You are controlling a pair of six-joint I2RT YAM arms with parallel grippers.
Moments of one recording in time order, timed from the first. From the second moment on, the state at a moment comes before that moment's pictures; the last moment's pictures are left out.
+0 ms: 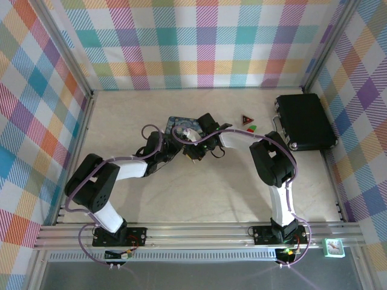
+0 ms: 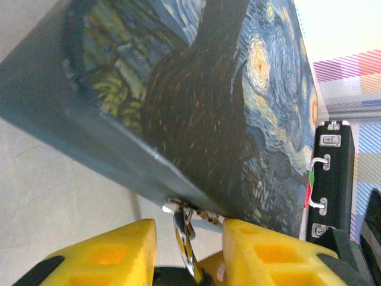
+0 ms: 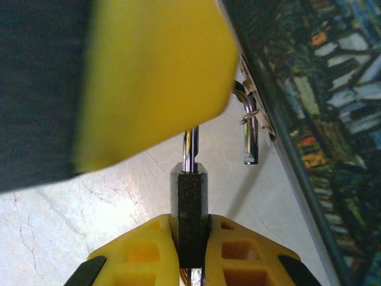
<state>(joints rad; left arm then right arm) -0.48 1.66 0.70 0.39 0.13 -1.16 0.65 2.05 1.41 -0.44 -0.51 -0.26</state>
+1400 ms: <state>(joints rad) -0.52 1.72 0.55 0.74 -0.05 -1.29 0.62 2.01 1.45 -0.33 -0.06 0.73</state>
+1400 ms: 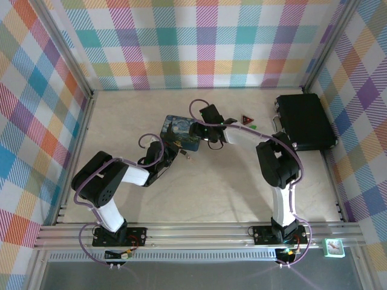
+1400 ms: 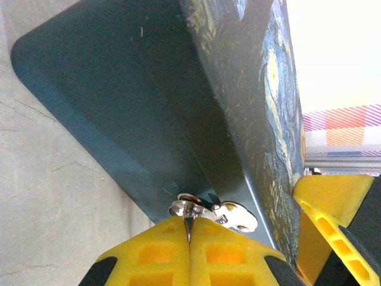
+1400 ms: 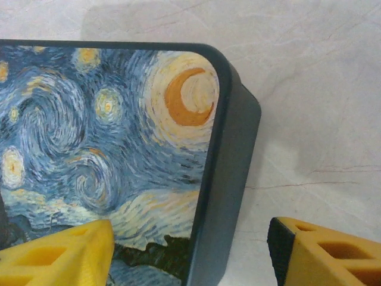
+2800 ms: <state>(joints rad) -0.57 1.23 0.52 0.02 -0.01 -1.14 0.60 1.59 1.19 -0.38 0.02 0.48</state>
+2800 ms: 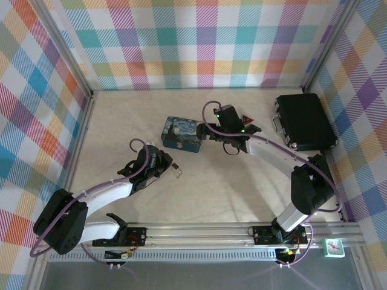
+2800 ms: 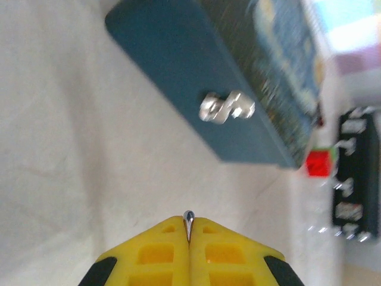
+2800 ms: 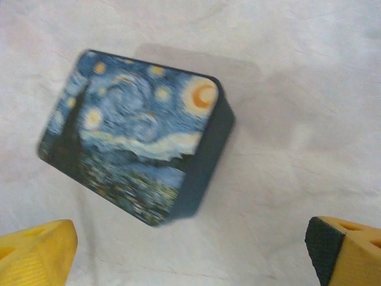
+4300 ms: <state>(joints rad) -0.32 1.38 0.80 -0.29 -0.55 -0.40 0.01 1.52 0.45 0.59 -0.06 0.05</state>
